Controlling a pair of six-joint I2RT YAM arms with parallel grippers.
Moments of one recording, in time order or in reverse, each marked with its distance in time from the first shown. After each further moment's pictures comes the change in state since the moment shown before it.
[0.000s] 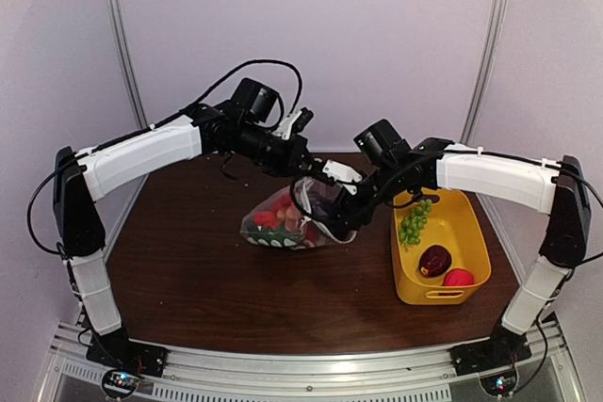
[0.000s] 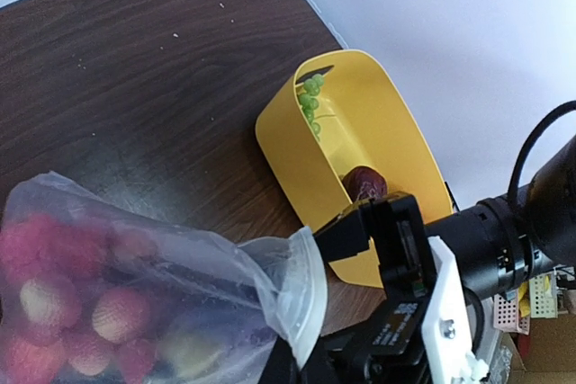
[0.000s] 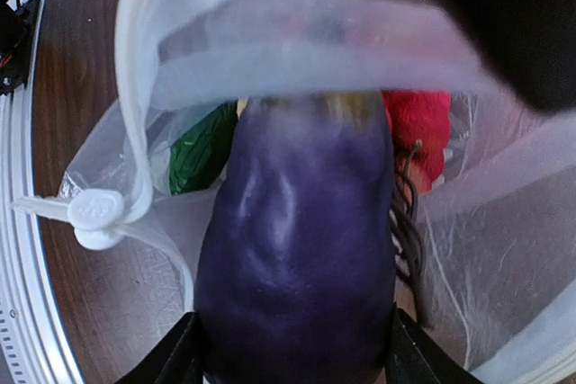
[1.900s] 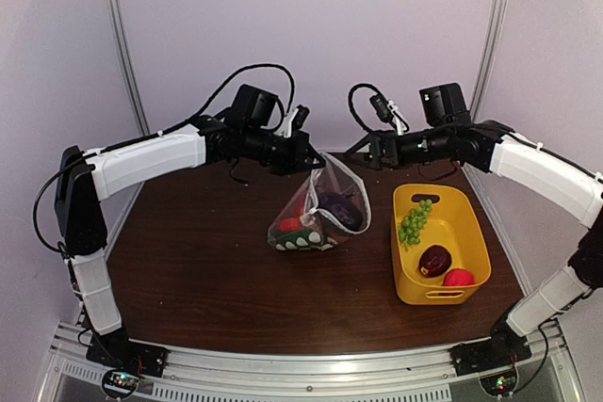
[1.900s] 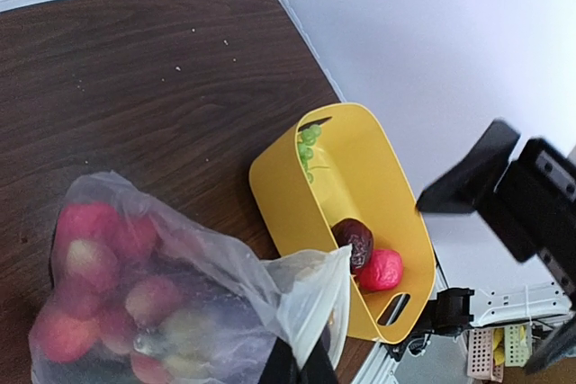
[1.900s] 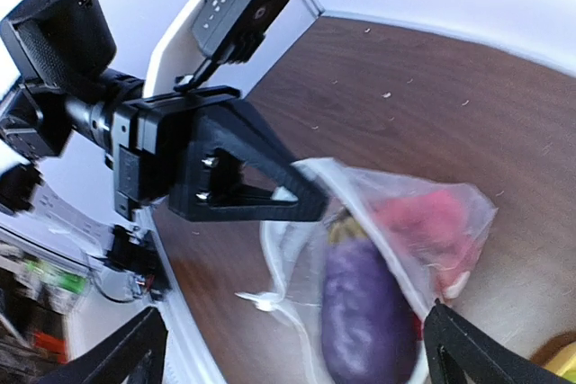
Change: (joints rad) left arm 0.013 0.019 -0.085 0.245 -0.022 -0.171; right arm -0.192 -0.233 -0.051 0.197 -0.303 0.718
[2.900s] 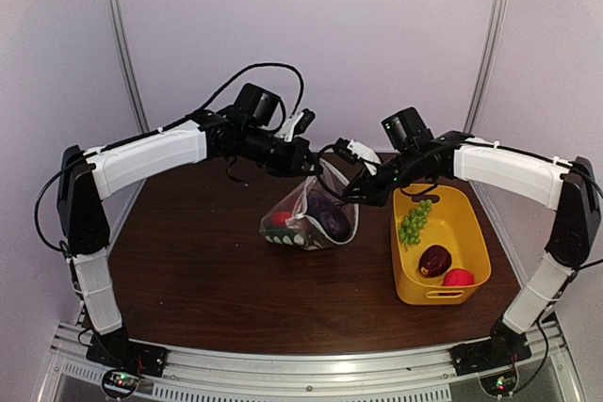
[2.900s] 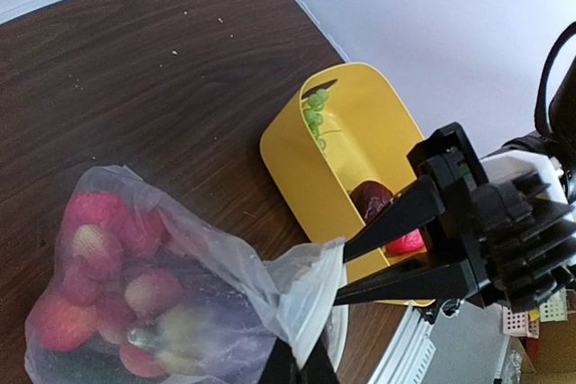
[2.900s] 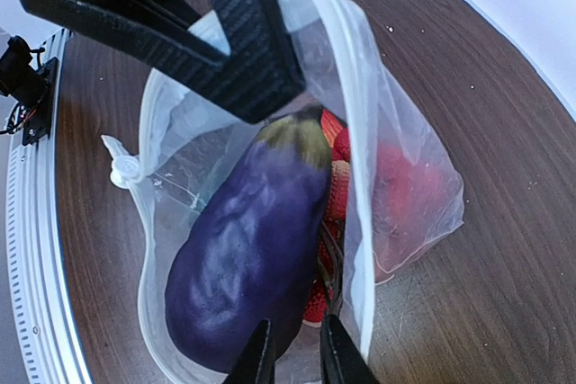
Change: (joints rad) left arm 0.002 0.018 0.053 -0.138 0.035 0.180; right arm 0.039 0.182 0.029 -0.140 0.099 -0.681
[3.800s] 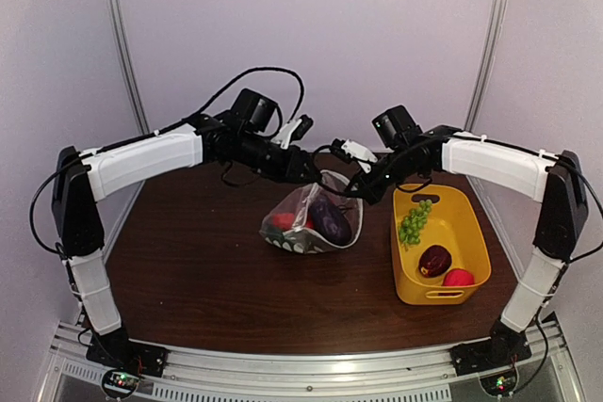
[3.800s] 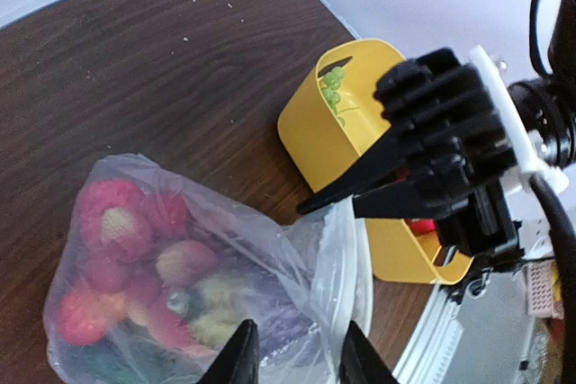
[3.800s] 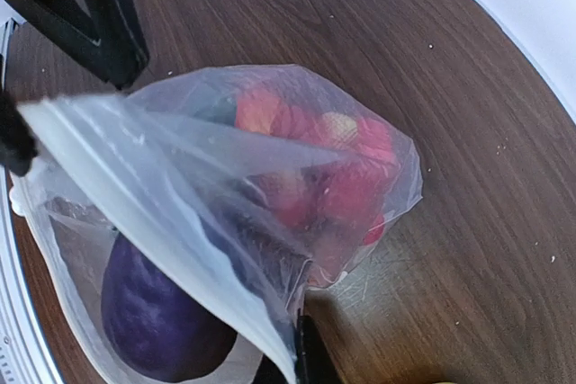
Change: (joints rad) left arm 0.001 -0.019 -0.041 -0.033 -0.025 0.101; right arm 0.001 0.097 0.099 -0.069 0.150 0.004
